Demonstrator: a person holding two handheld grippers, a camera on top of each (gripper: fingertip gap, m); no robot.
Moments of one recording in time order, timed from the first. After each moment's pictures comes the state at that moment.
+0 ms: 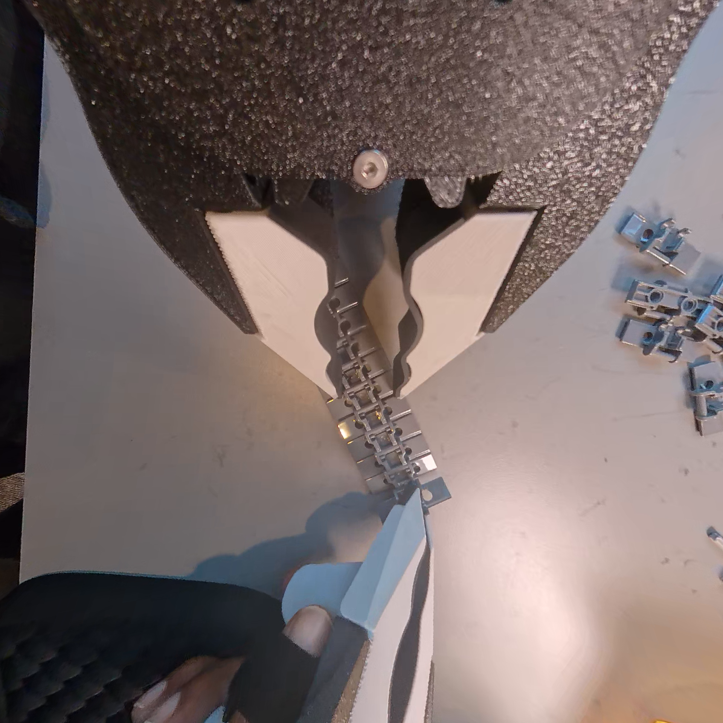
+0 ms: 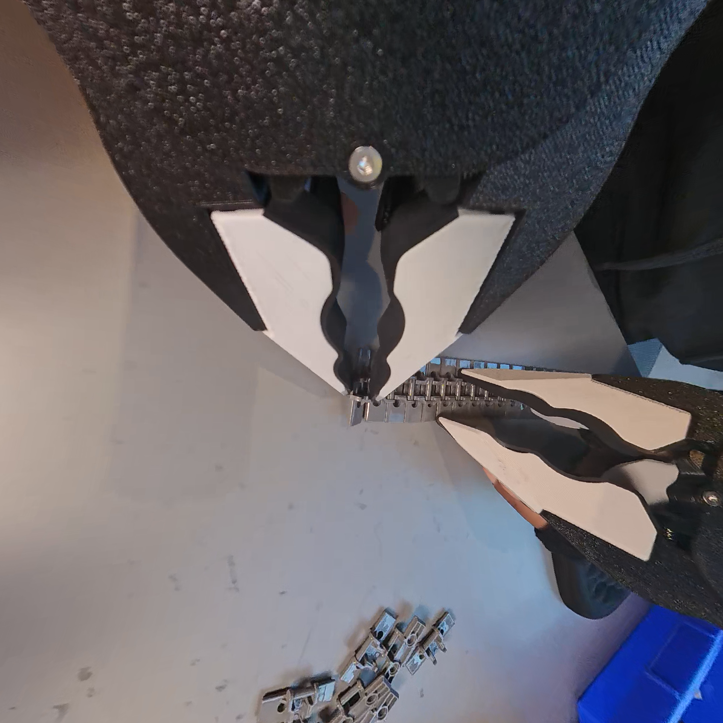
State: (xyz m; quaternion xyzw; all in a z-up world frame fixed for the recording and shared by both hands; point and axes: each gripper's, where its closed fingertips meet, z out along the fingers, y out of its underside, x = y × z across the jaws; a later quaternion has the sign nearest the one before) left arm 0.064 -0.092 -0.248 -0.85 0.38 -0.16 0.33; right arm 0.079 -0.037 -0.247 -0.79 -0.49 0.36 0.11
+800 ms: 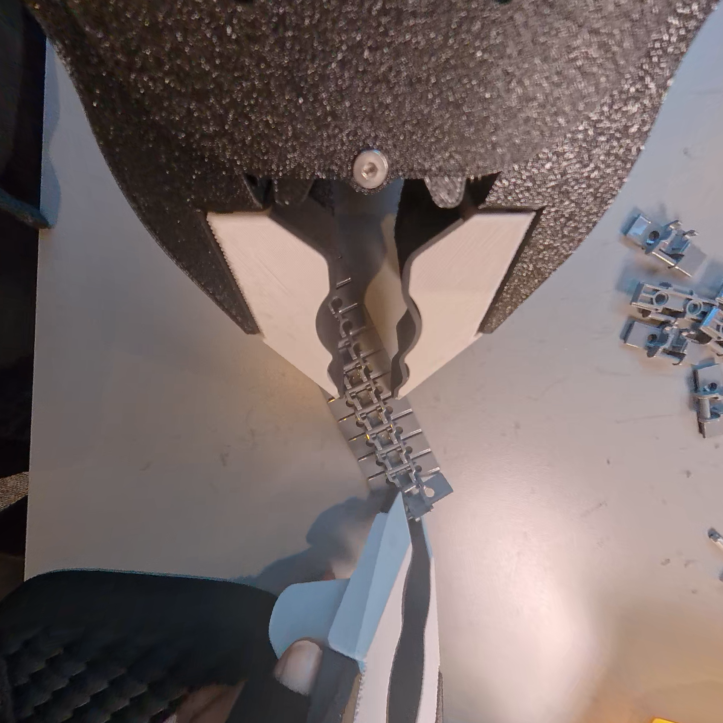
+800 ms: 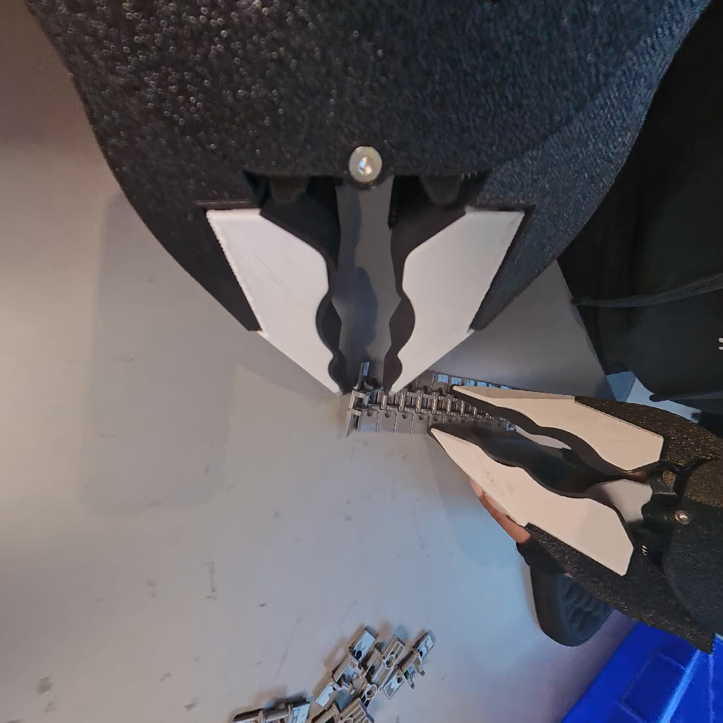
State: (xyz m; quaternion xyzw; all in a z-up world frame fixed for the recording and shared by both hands) left arm 0.065 -0.093 -0.248 -0.85 0.38 -0.16 0.34; right arm 0.084 -0.040 -0.243 -0.77 -0.52 0.37 0.08
